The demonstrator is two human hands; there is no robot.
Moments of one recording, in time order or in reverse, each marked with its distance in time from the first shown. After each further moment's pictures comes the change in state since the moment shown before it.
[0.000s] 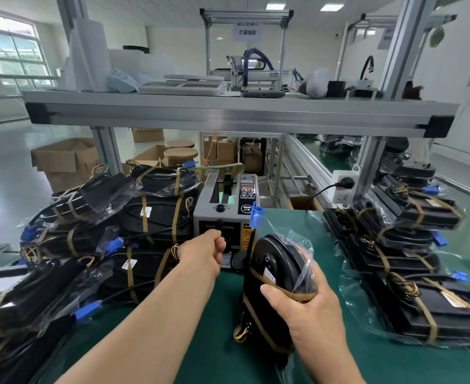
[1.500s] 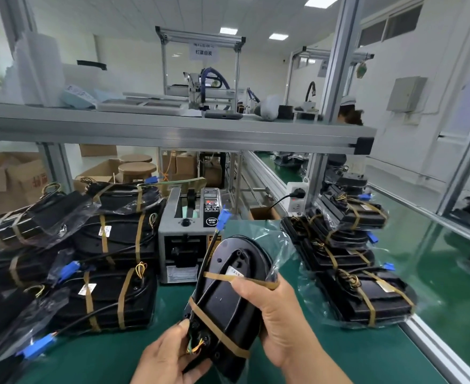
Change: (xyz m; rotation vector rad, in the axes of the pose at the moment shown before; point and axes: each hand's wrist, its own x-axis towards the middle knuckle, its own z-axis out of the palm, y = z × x) left_hand -0.100 -0.076 -0.089 0.036 -0.330 -0.019; right_hand 0.003 -0.018 0.005 0.311 -0.103 0.263
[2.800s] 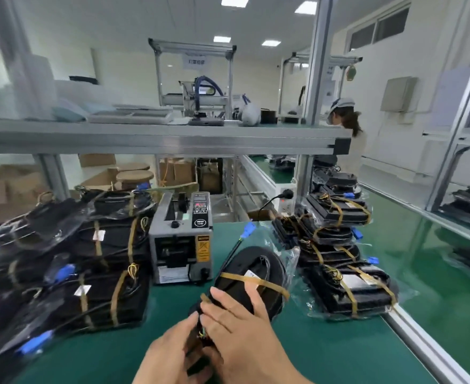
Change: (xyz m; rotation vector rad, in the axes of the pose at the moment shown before) left_hand 0.060 -0.057 -0.011 0.007 -0.112 -0.084; right_hand -0.044 0.024 -0.012 -1.787 -0.093 -1.065
